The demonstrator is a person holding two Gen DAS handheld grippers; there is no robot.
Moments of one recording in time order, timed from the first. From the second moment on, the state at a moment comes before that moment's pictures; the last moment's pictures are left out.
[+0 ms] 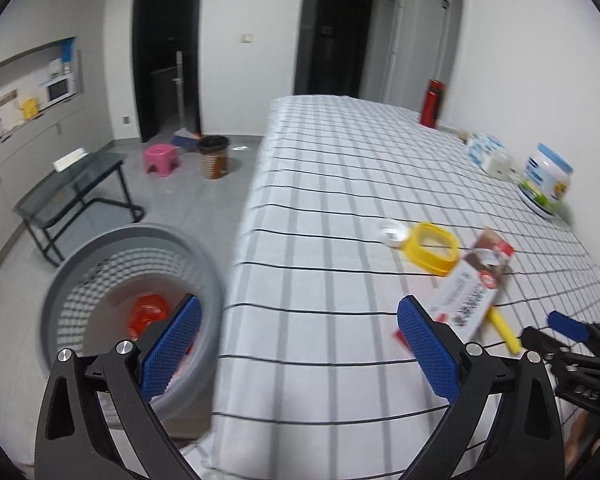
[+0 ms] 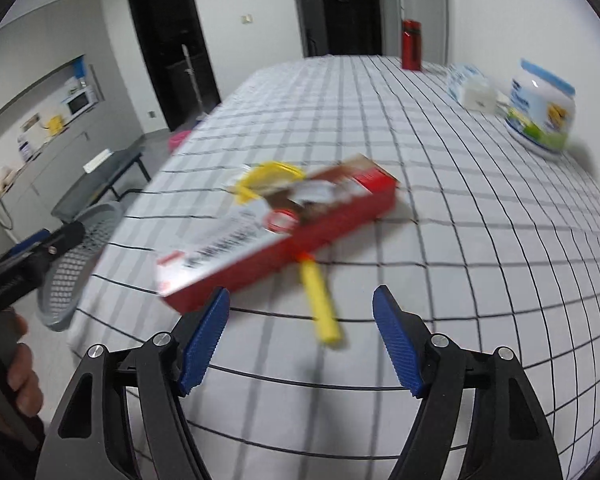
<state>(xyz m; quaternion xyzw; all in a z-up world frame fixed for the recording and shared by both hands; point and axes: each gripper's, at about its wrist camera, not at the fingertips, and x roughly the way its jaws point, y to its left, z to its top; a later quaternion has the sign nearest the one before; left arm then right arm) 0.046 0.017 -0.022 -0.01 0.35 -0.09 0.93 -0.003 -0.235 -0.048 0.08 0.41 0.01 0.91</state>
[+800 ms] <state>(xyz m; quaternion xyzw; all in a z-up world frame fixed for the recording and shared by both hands) 0.062 -0.043 -0.029 0.03 0.36 -0.13 0.92 0.028 -0.237 -0.079 0.03 0.45 0.01 0.89</state>
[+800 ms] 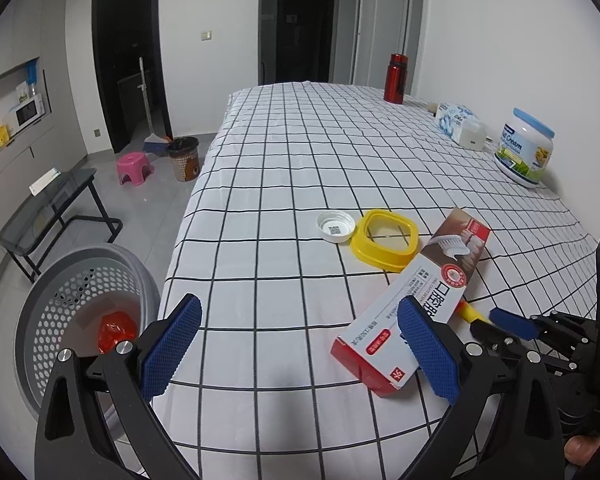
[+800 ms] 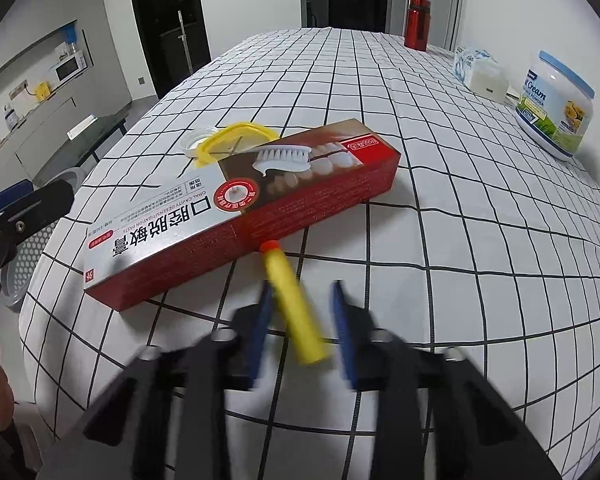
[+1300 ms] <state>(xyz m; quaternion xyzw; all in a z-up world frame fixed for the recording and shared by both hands) 0.065 -0.082 -0.038 0.05 0.37 -0.19 0.91 -0.003 -0.301 -0.069 0.14 0.42 0.01 0.90</state>
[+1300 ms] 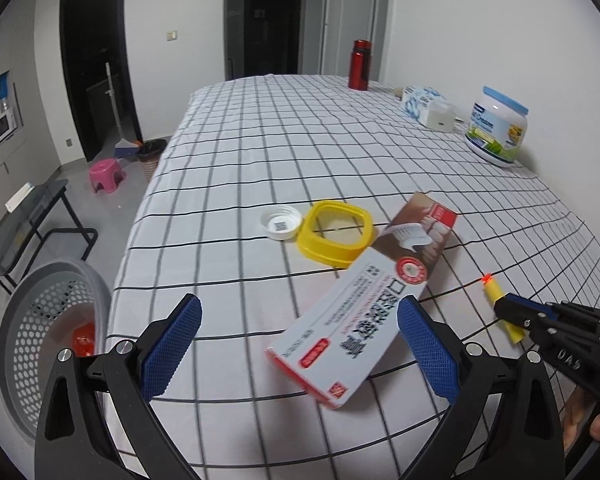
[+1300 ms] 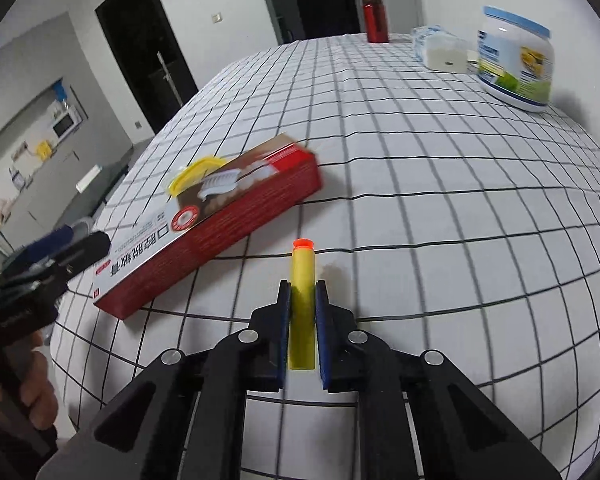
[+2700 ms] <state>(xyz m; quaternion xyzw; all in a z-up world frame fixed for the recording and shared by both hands) 0.056 -0.151 -0.046 0.09 0.39 -0.23 0.88 -0.027 -0.345 -0.072 0.21 0.39 0.01 0.90</state>
